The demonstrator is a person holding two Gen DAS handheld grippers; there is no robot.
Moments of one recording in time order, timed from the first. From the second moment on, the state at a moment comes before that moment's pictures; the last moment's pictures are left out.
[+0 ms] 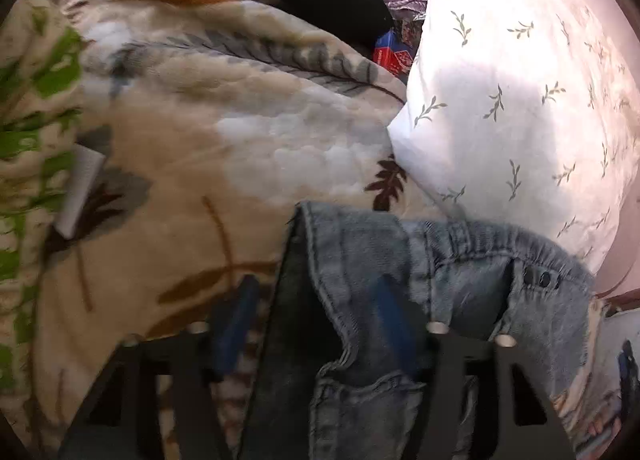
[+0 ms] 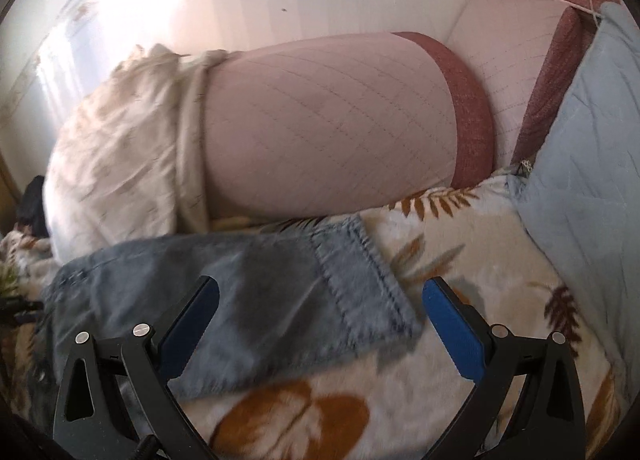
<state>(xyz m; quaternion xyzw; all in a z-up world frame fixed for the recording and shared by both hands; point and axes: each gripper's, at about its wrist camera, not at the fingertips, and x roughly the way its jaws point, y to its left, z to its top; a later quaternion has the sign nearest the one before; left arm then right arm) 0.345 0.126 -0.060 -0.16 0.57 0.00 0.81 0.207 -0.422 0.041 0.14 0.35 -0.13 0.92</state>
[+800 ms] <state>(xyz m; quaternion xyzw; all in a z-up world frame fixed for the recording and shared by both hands) 0.358 0.099 -0.026 -0.17 0.53 -0.04 0.83 0.328 -0.476 -0.020 0.15 0.46 -0.15 0.86</state>
